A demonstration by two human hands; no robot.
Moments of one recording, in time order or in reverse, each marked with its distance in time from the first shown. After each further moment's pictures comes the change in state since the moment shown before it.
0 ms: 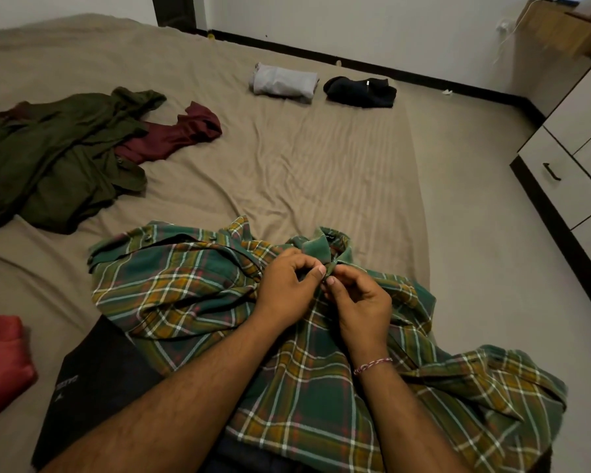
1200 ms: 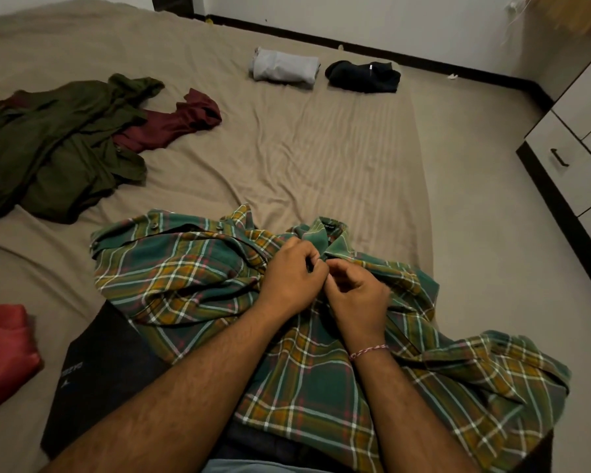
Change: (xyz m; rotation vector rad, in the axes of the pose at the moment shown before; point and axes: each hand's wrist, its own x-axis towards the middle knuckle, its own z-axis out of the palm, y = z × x) left_hand 0.002 -0.001 0.003 0.250 -0.090 0.009; right_hand -0.002 0.005 0.001 -0.474 -0.003 -0.218
